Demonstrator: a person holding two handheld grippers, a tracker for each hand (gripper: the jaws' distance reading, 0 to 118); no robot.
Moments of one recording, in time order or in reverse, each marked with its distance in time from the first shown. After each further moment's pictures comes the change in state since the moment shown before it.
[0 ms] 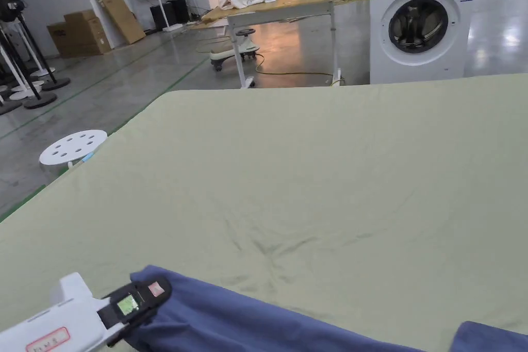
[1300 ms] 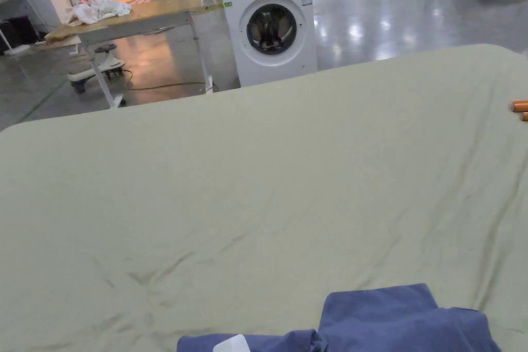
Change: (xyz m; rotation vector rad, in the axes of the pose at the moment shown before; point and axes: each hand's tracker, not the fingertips) left arm 0.162 -0.238 -0.148 -0.548 -0.282 -0.186; right arm 0.016 -0.024 0.026 -0.007 -0.075 -0.089
